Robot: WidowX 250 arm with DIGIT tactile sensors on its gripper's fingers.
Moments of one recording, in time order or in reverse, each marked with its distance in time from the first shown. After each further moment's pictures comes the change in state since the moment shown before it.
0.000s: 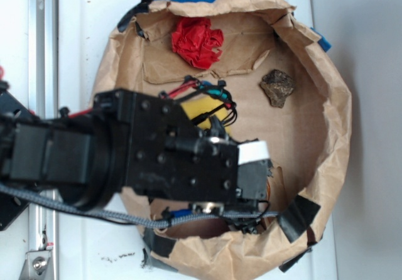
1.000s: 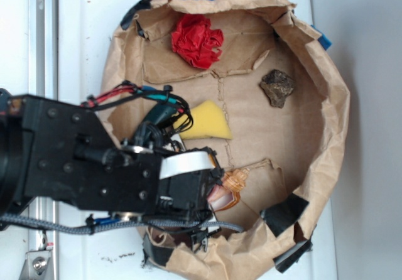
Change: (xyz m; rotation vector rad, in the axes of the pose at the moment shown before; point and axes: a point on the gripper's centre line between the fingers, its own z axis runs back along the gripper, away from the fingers) arm -0.029 0.012 0.003 -0.023 -0.089 -0.065
